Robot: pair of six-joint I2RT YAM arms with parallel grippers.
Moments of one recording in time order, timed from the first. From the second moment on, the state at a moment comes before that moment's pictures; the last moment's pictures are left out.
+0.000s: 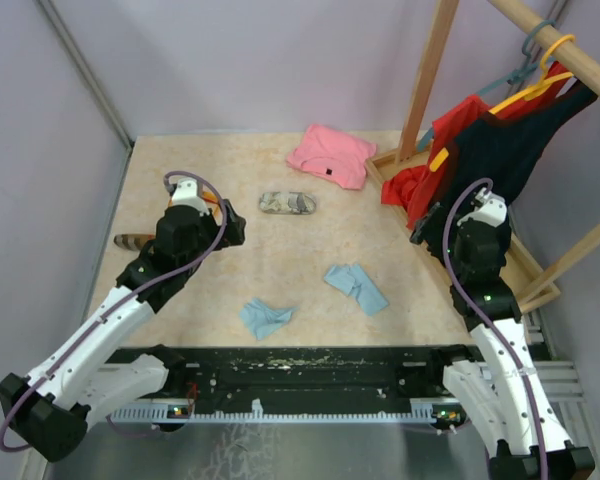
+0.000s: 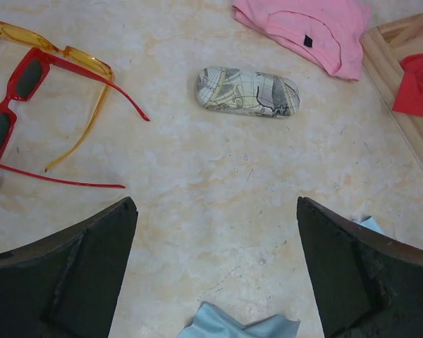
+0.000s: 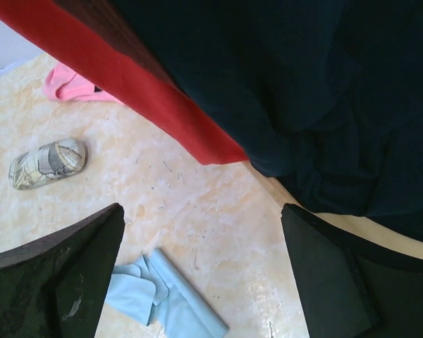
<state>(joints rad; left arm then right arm) -0.55 0.93 0.84 -0.30 -0.34 -0.44 0.14 0.66 0.71 -0.41 0.20 0.45</state>
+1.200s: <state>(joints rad) -0.55 0.88 0.84 -0.39 -0.48 -0.51 0.46 0.84 0.64 -0.25 -0.07 0.40</state>
